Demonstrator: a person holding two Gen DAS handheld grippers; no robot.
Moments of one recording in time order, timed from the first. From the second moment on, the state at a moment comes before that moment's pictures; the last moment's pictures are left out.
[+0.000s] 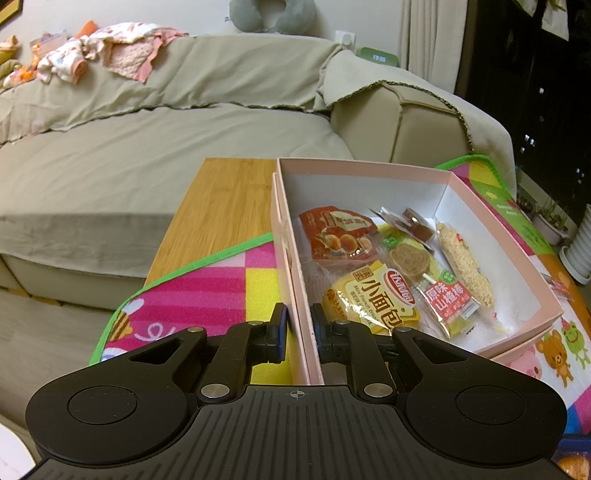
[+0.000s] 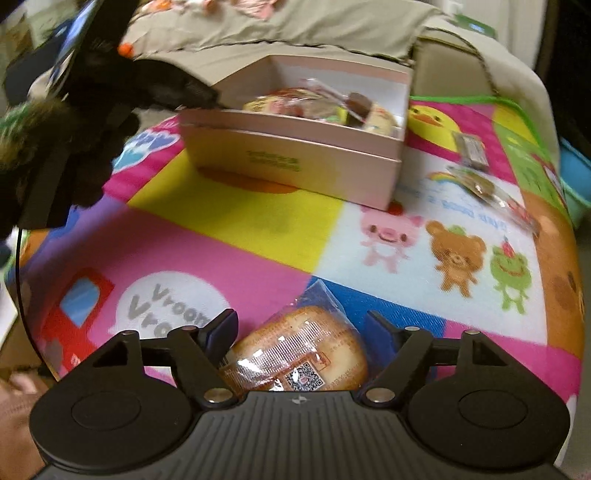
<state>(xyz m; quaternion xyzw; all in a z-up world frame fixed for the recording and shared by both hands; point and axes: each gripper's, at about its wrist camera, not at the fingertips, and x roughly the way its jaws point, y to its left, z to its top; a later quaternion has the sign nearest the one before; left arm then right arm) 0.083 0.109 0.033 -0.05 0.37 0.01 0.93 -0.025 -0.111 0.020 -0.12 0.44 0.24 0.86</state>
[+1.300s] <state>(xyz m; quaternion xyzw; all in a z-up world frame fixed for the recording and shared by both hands) 0.078 0.108 0.038 -0.04 0.37 0.01 0.93 -0.029 -0.126 0.027 -0.14 0.43 0.26 0.85</state>
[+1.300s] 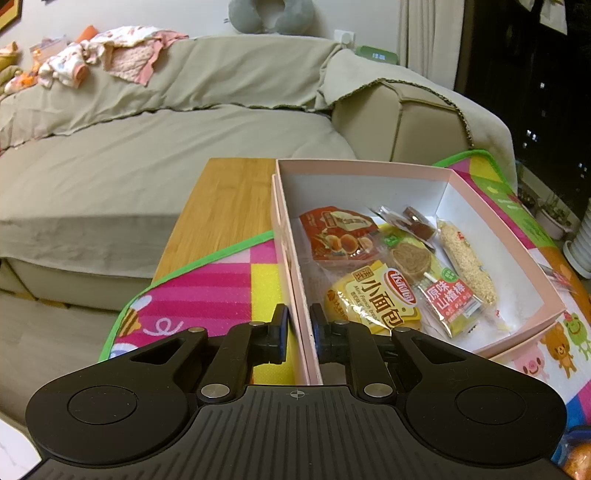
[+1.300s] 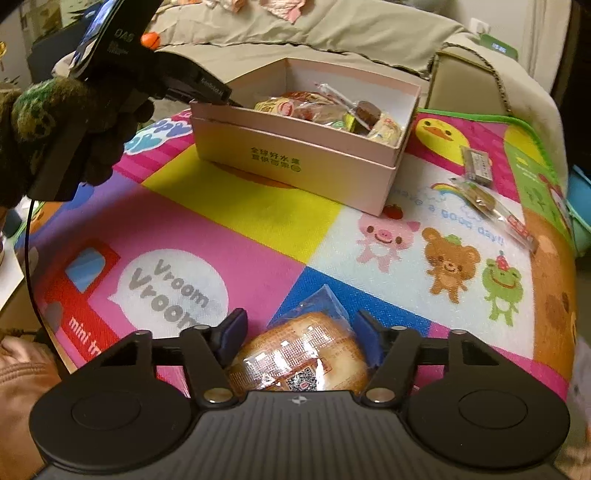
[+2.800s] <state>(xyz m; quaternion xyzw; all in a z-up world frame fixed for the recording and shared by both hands) 0.075 0.116 0.036 -0.06 0.36 0.00 0.93 -0.016 -0.077 0.153 -0.15 0.35 0.27 0.88</state>
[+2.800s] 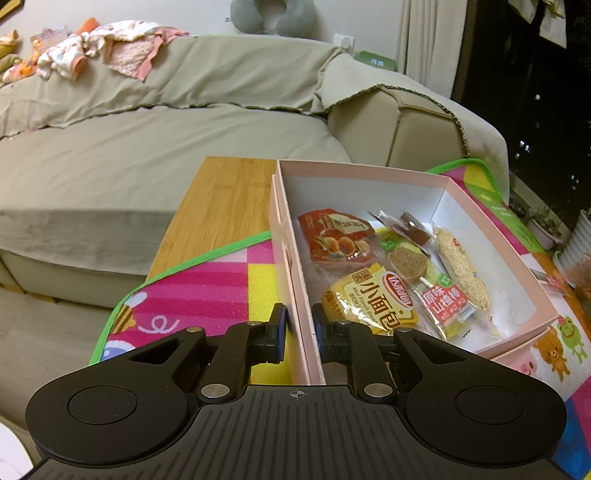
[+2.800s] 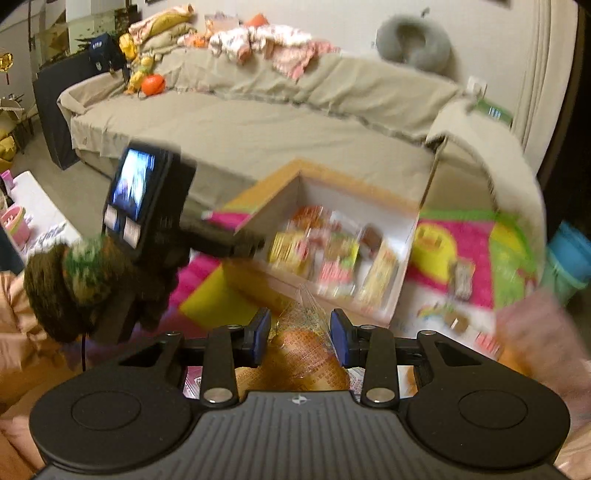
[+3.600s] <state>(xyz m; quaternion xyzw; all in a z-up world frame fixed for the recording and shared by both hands) 0.077 0.121 0.034 -0.06 0.37 0.00 0.93 0.144 0.001 0.175 -0.15 0.32 0.27 0.90</state>
